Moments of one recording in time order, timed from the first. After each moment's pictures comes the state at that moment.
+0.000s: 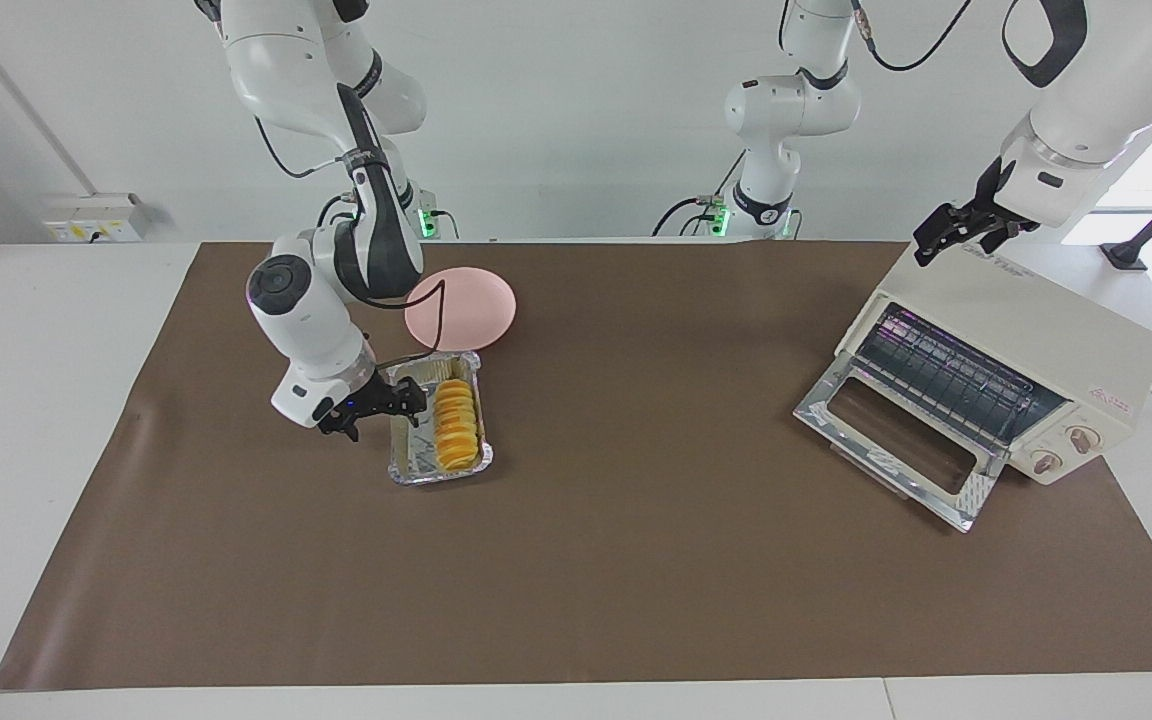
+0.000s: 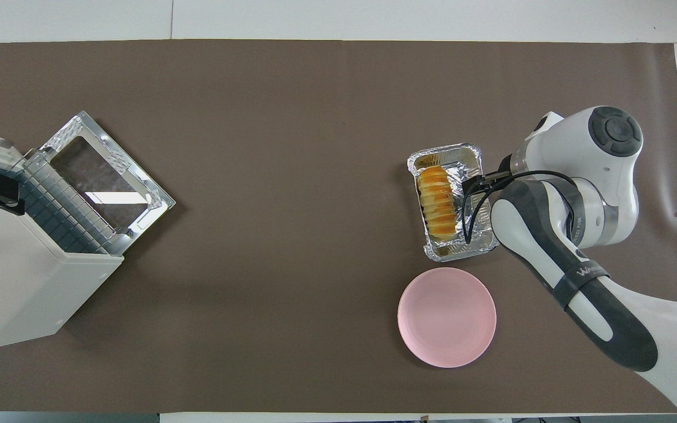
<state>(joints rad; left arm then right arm) -0.02 0.00 0.02 -1.57 0.03 1.39 -0.11 -0.05 0.28 0.19 -2.01 0.06 2.27 -0.08</state>
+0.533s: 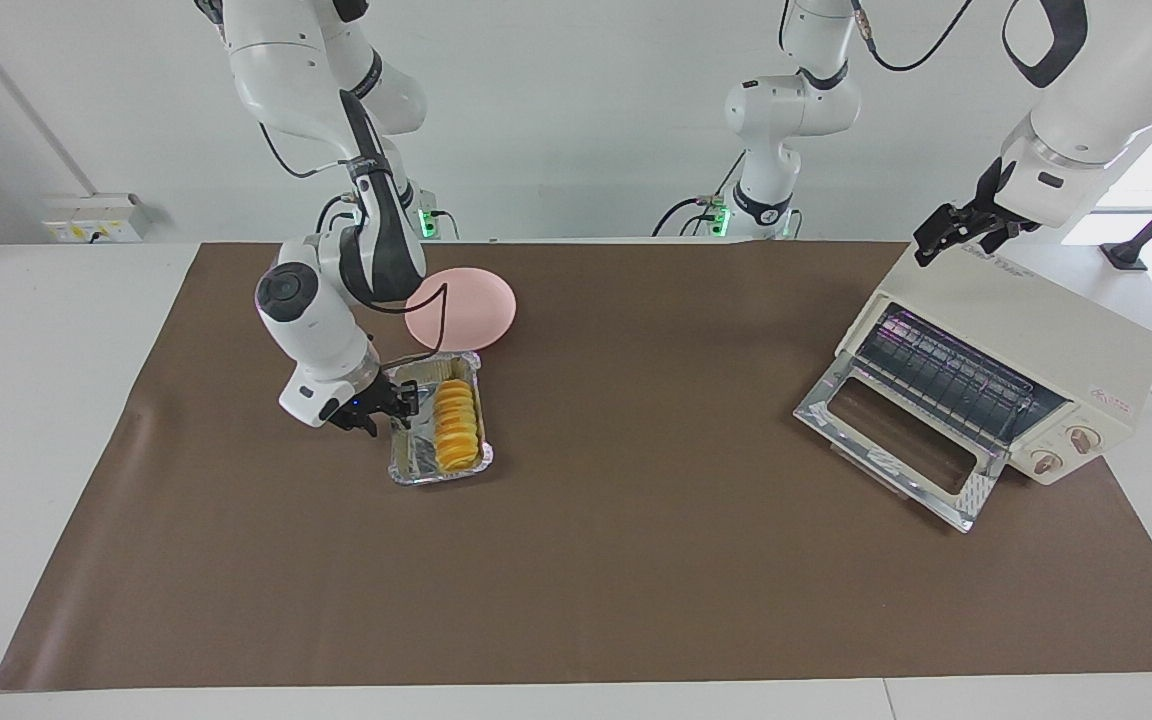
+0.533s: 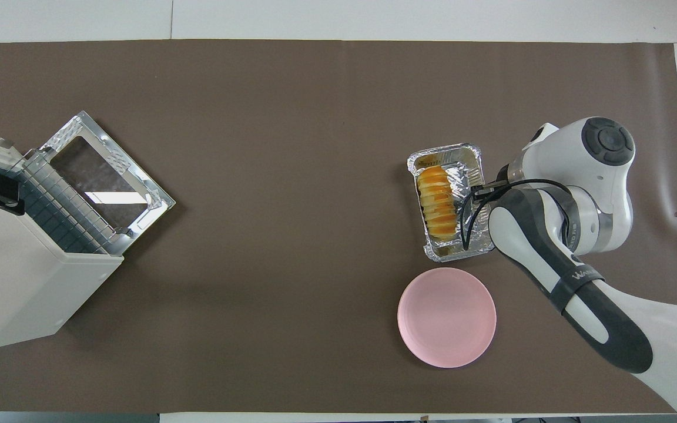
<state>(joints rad) -0.02 0.00 0.02 -1.57 0.03 1.39 -0.11 -0.05 0.28 0.19 -2.04 0.06 2.28 -0.07</state>
